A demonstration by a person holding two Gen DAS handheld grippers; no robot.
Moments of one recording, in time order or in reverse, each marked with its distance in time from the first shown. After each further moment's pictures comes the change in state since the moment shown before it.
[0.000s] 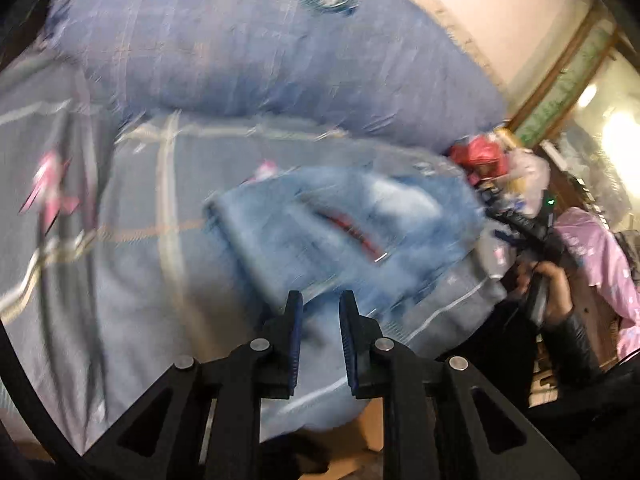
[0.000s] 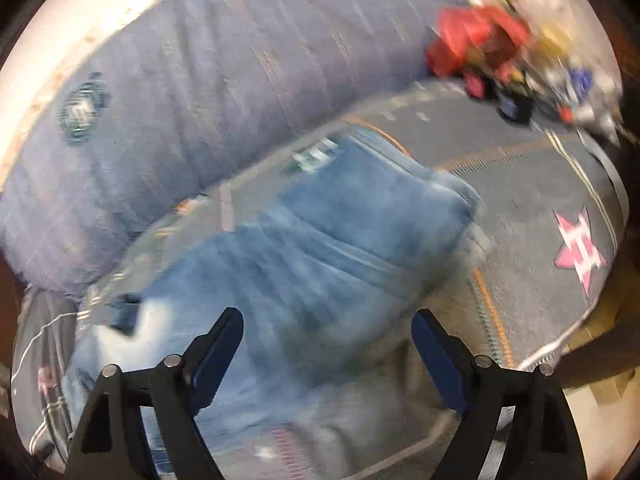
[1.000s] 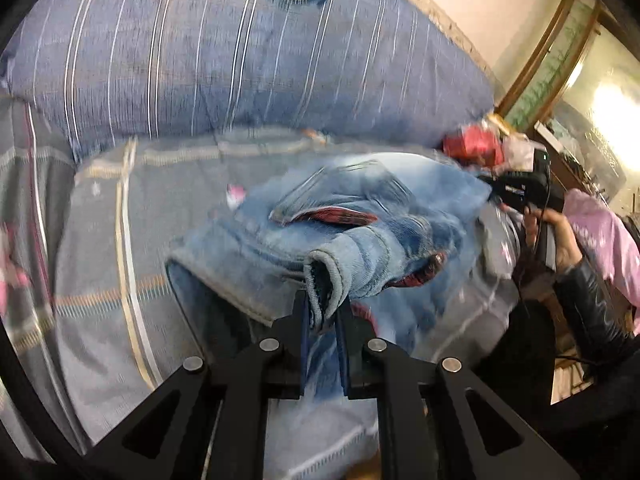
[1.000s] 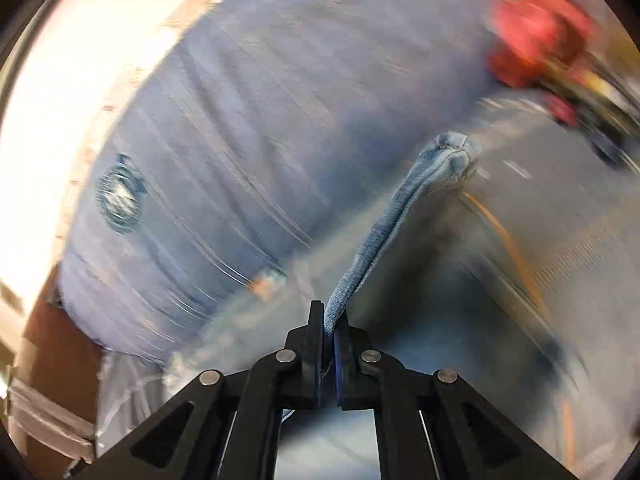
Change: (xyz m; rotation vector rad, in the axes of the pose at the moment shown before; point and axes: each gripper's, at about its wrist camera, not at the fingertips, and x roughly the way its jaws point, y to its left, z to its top) left arm 0.056 -0.001 0.012 0.066 0.032 0.004; right arm 0.045 -0.043 0.083 0.151 0.019 0.225
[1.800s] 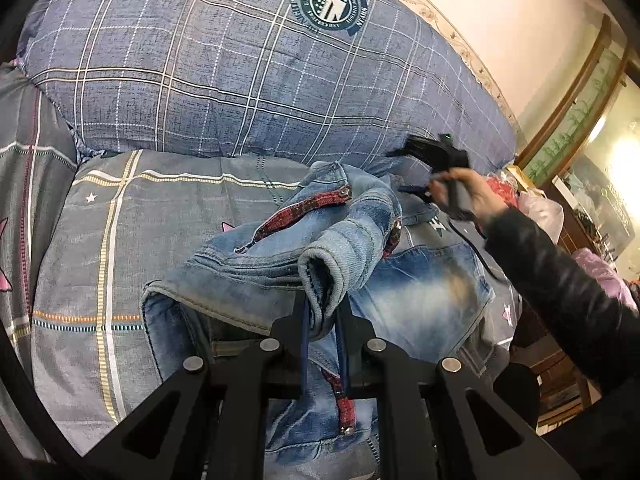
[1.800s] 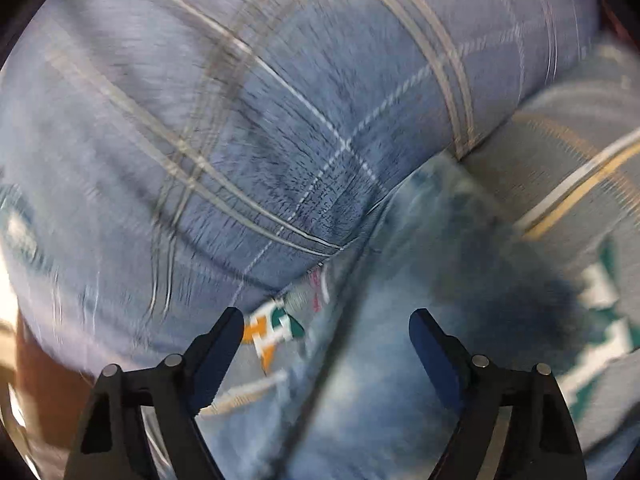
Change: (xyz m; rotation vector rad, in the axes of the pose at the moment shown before) left arm 0.015 -0.013 0.045 -0.128 -0.126 0.031; right arm 0.244 0.070 0.121 0.096 0.322 0.008
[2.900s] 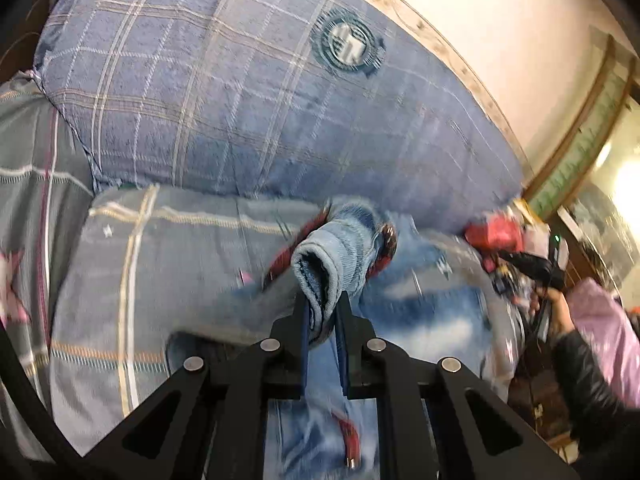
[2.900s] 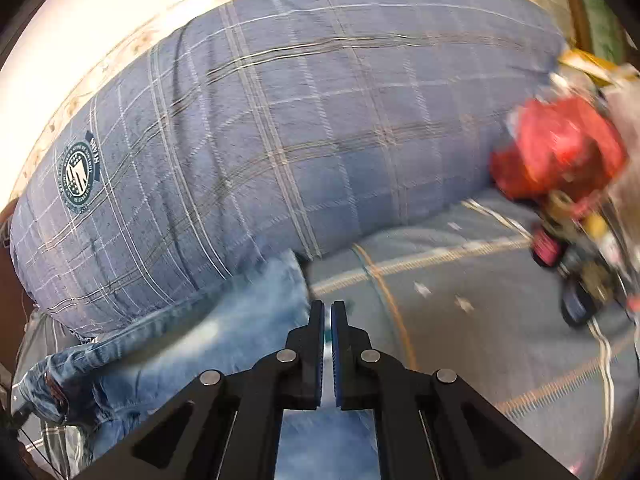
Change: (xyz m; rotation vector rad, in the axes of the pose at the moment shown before) left arm -0.016 0.011 0.016 -0.038 -0.098 0.015; right arm -0.223 -0.089 -0.077 -0.371 -0.404 -0.188
